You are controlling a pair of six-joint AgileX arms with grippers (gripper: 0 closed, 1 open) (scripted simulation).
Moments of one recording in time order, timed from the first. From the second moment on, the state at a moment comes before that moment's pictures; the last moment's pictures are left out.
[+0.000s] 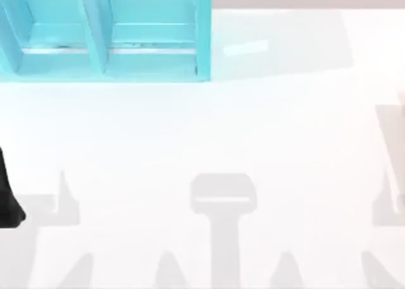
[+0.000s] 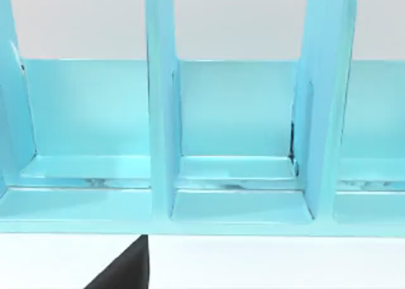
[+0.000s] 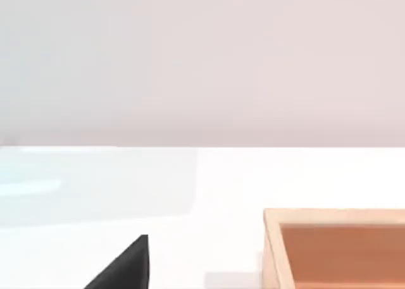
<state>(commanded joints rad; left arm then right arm) 0.00 0.00 0.00 0.00 0.00 0.00 0.00 0.00 0.00 0.00 0.00 0.00</state>
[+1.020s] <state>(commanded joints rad) 0.00 0.00 0.00 0.00 0.00 0.00 -0.29 0.98 0.74 -0.71 0.02 -0.31</state>
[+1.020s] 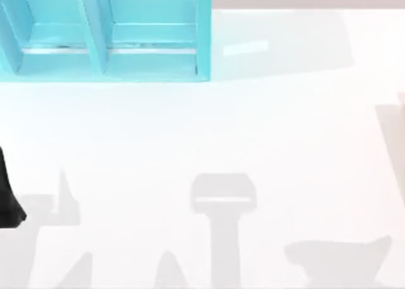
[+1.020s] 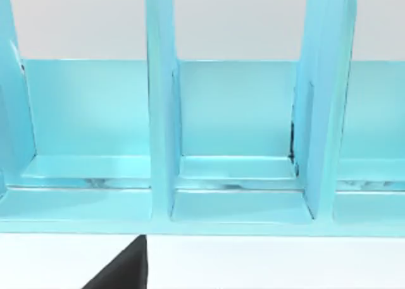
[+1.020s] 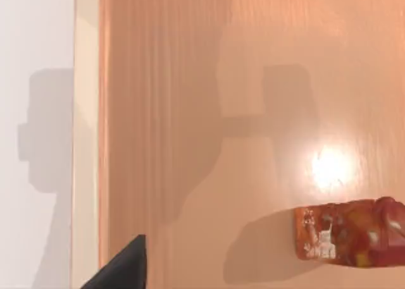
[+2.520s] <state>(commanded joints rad) 0.00 0.00 0.00 0.00 0.00 0.00 -0.53 1.83 1.29 -1.03 0.00 -0.52</state>
